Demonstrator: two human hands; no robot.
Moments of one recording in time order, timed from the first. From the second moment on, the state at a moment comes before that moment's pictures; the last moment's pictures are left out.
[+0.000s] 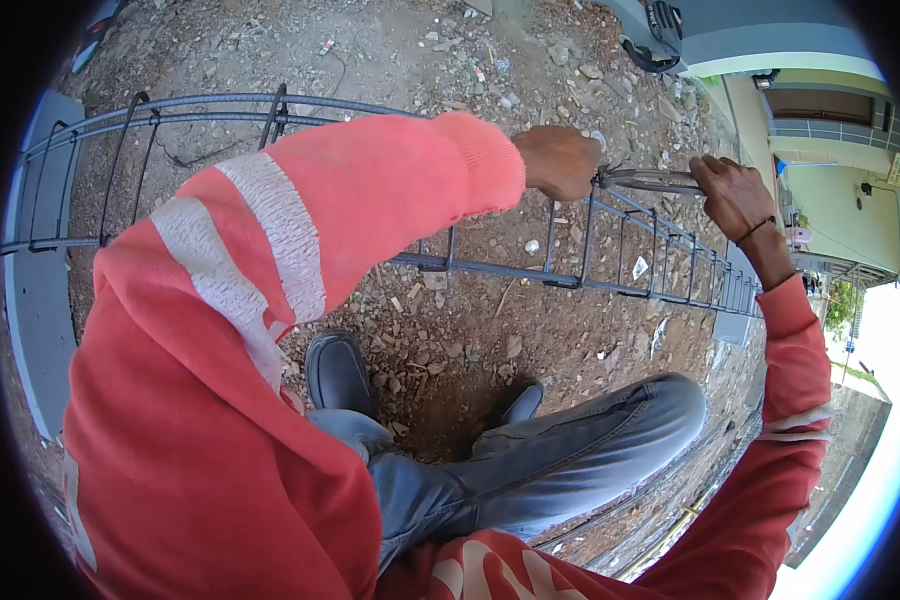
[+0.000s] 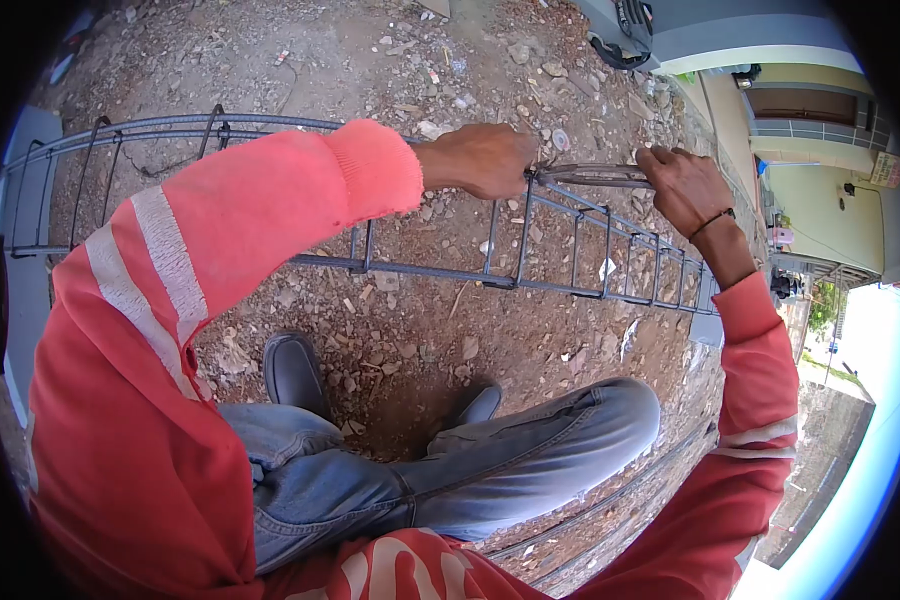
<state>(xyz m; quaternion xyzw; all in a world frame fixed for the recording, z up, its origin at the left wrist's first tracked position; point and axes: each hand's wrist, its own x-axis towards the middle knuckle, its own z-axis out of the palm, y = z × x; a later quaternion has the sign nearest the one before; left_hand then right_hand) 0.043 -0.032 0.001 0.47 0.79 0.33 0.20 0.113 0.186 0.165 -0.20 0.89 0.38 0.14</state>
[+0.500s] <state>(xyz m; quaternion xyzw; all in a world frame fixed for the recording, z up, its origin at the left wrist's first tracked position) 0.040 -0.030 0.003 0.49 0.78 0.32 0.22 0.085 0.114 0.211 0.13 0.82 -0.02 0.56</state>
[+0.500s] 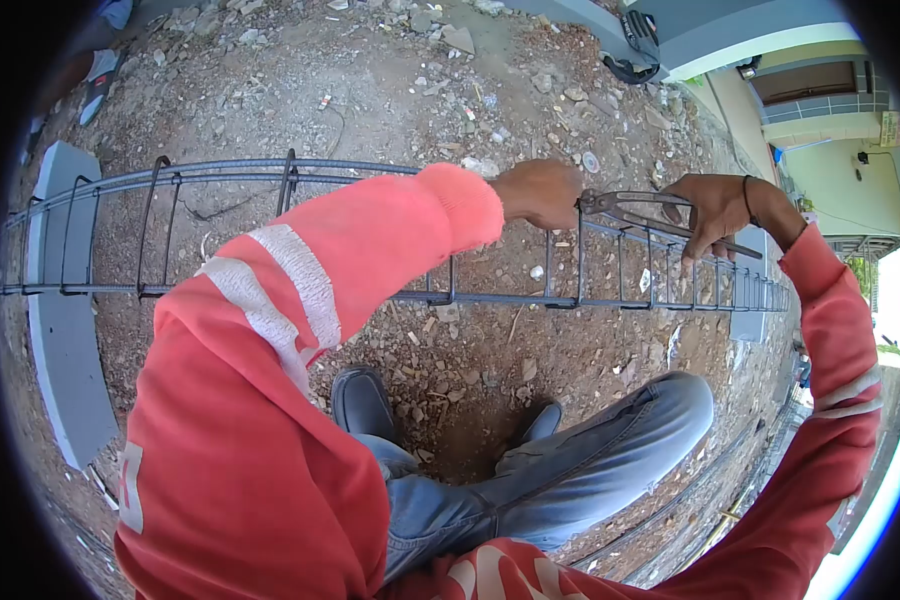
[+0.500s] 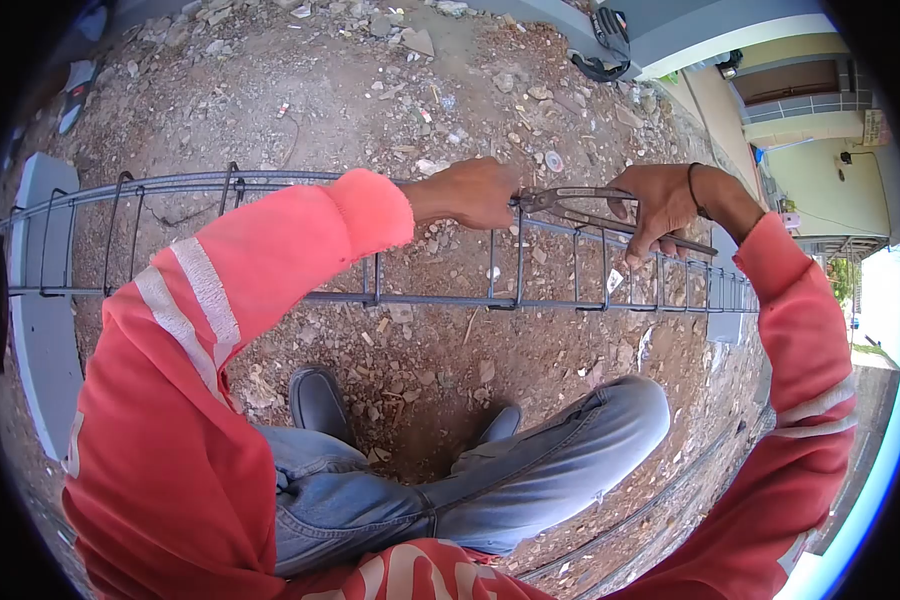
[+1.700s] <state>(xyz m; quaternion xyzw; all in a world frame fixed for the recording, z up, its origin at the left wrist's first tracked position) 0.026 0.017 0.048 0.54 0.70 0.44 0.16 0.143 0.173 0.184 -0.21 0.88 0.40 0.13</state>
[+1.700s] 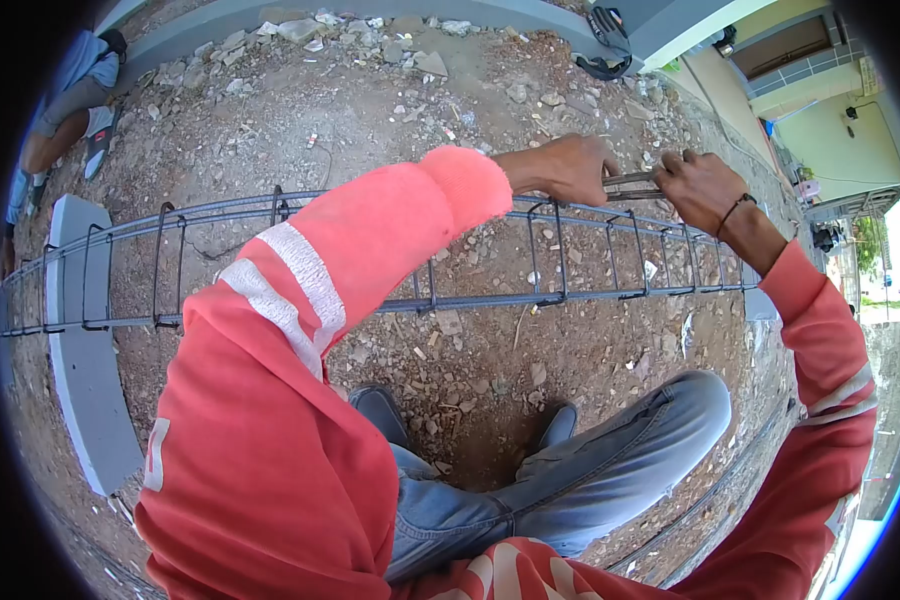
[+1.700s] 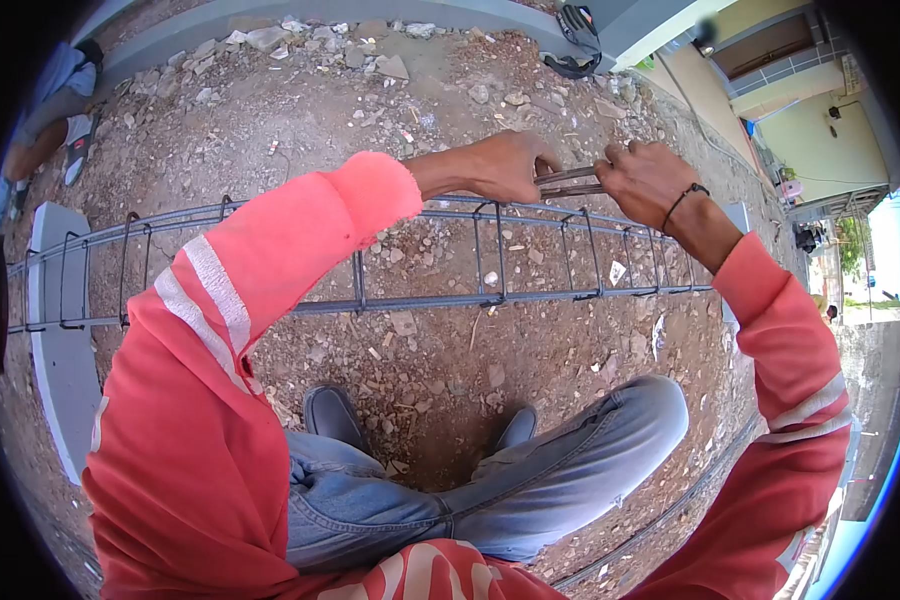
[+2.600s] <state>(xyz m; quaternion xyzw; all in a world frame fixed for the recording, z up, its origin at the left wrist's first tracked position) 0.029 0.062 0.069 0.47 0.58 0.56 0.37 0.111 0.177 0.200 -0.25 0.84 0.48 0.03</state>
